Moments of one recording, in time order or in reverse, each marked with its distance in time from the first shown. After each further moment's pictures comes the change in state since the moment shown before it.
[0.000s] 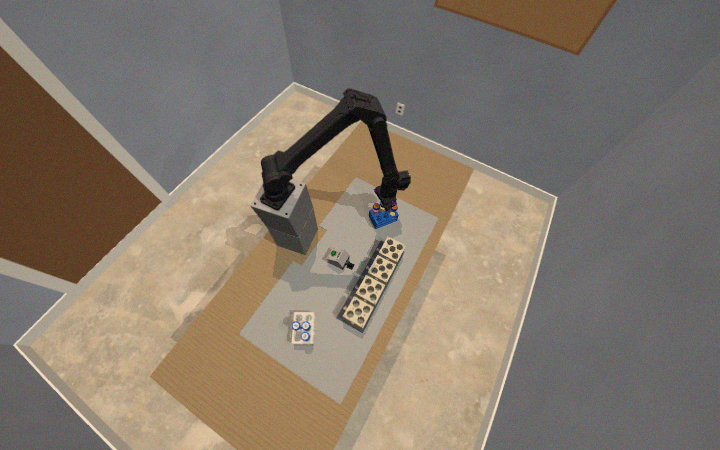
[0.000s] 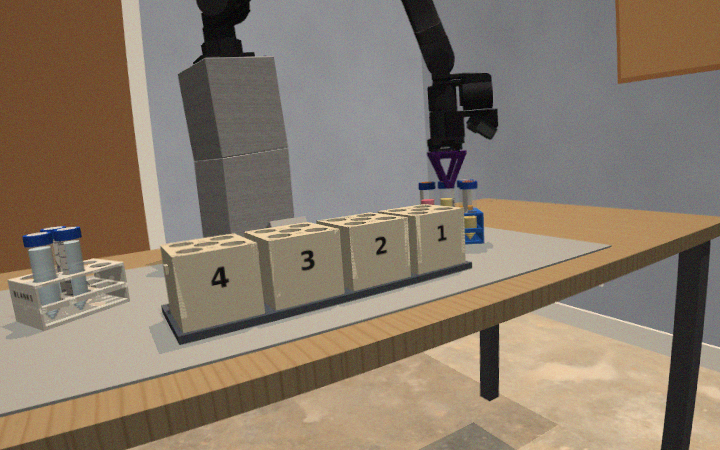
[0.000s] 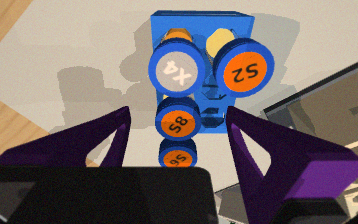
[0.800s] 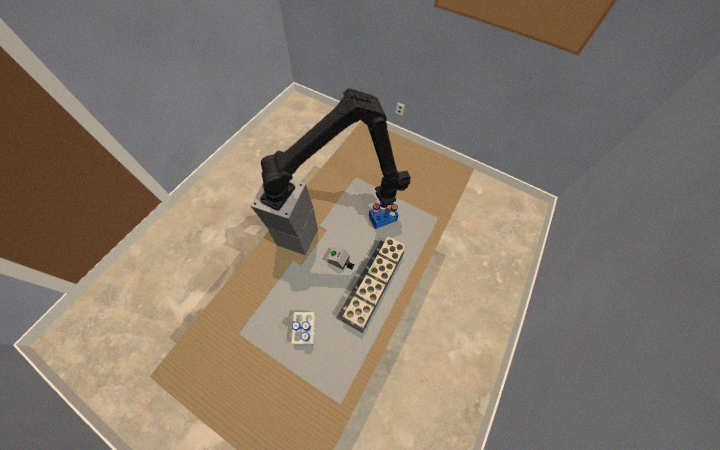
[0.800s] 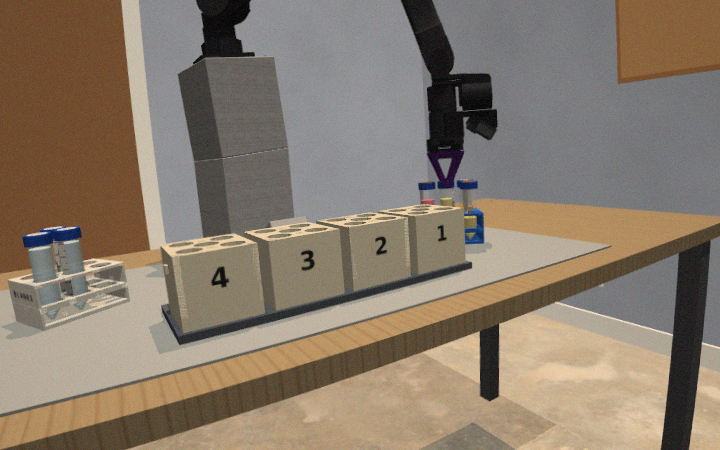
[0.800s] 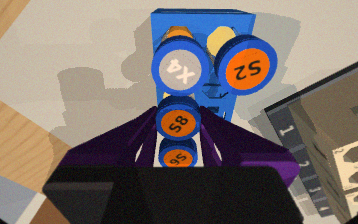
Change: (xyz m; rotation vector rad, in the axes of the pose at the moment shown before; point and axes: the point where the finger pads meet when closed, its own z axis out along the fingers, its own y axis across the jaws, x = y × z) arm 0.002 0.000 0.000 0.000 0.003 0.000
